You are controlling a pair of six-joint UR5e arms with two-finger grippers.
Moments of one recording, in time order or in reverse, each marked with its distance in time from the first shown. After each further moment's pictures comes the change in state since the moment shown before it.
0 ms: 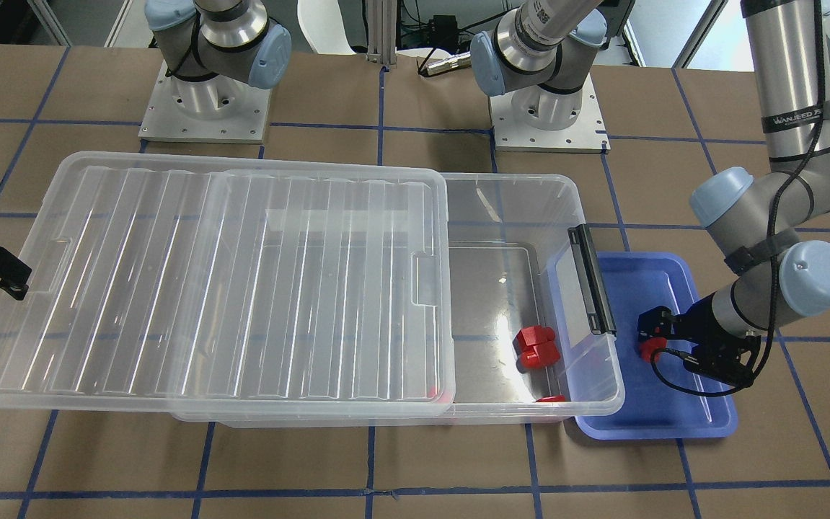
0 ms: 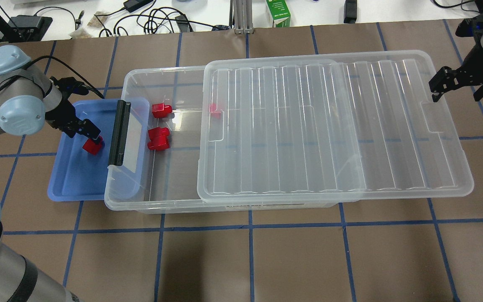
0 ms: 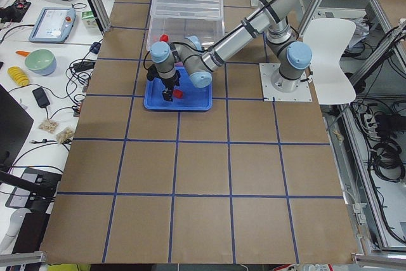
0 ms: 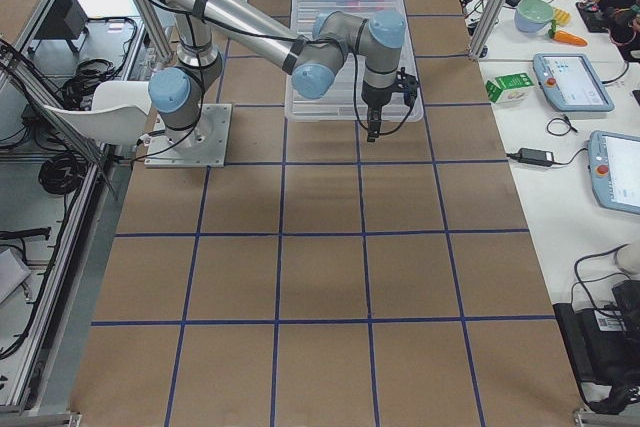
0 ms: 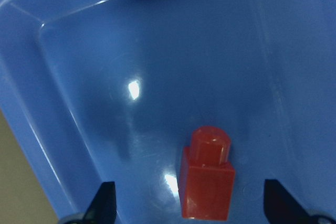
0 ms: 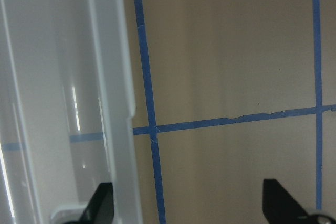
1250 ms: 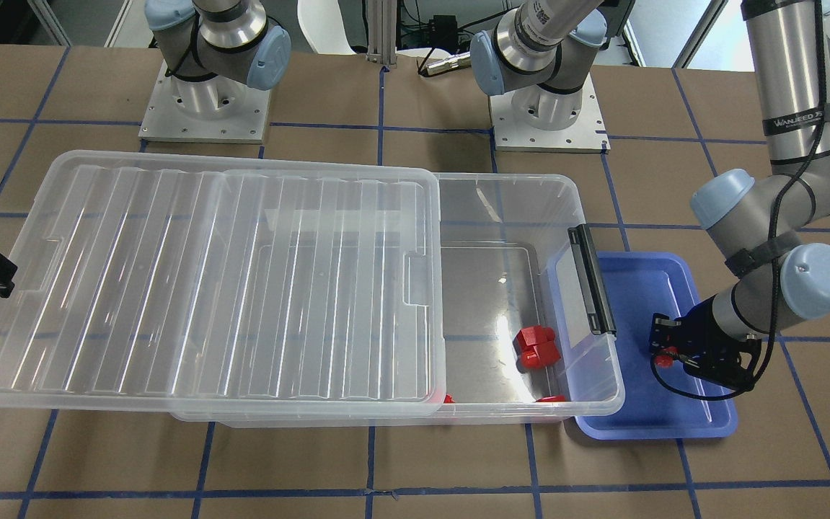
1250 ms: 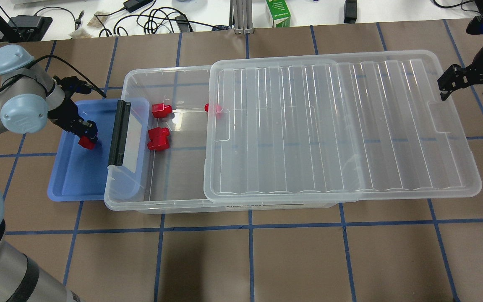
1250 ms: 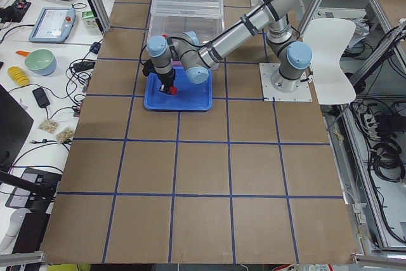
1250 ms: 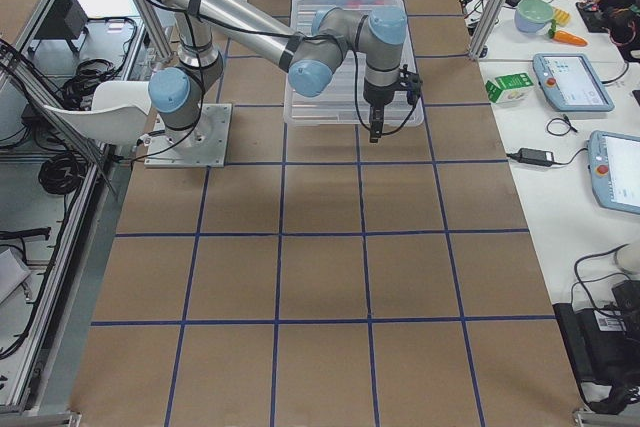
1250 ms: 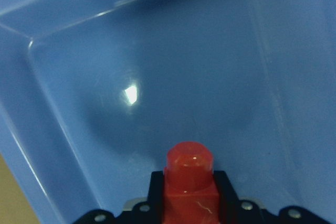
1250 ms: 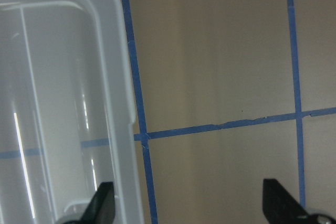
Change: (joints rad) left arm -0.027 0.031 0.076 -0.054 -0.003 -0.013; right arm -0.010 -0.023 -0.058 0.037 0.007 -0.001
